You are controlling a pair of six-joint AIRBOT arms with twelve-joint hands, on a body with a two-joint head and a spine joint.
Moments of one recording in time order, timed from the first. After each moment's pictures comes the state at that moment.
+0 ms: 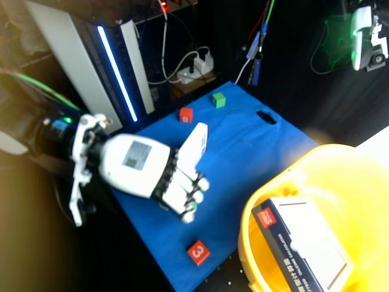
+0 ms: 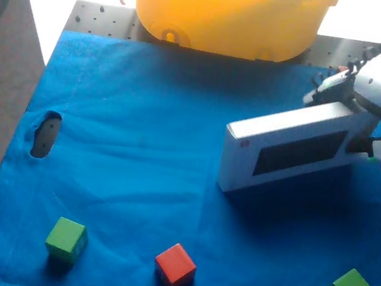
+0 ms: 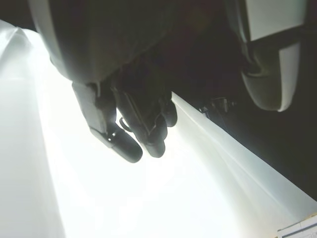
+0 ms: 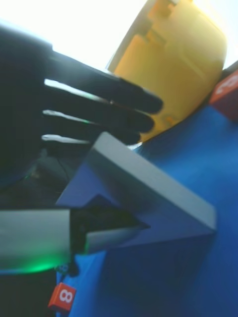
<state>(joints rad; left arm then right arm) 0.33 -1.11 1.73 0.32 -0.76 0.20 -0.64 -0.97 1.13 0.01 0.38 -1.07</state>
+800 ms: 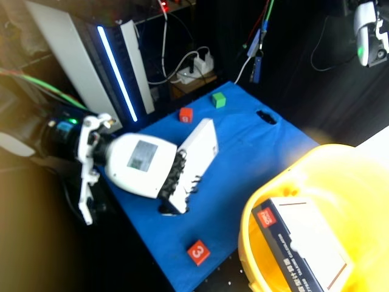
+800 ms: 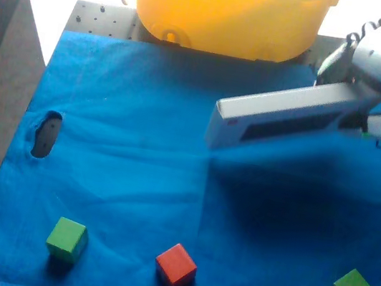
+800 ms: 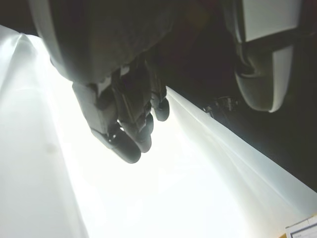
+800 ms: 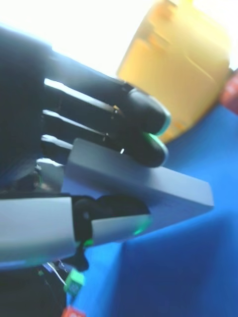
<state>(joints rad) 0.36 -1.08 1.72 0.31 -0.73 0.25 -0.55 -0.97 1.14 0.01 0.44 -1.03</state>
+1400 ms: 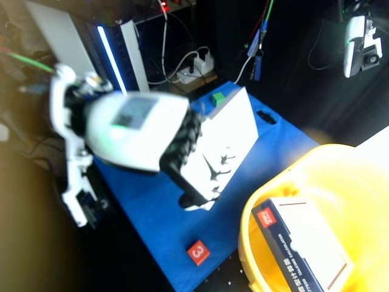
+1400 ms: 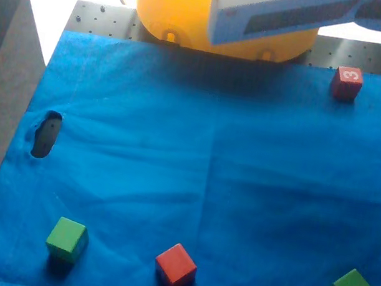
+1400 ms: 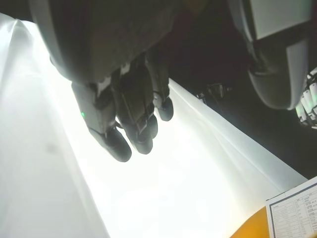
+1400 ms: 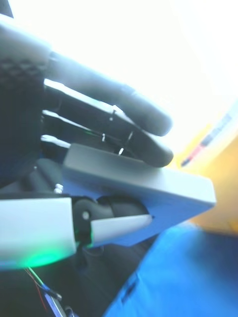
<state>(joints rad) 0.40 -1.08 1.71 0.30 -0.72 0.25 -0.33 -0.95 1.16 -0.05 0.44 -1.07</state>
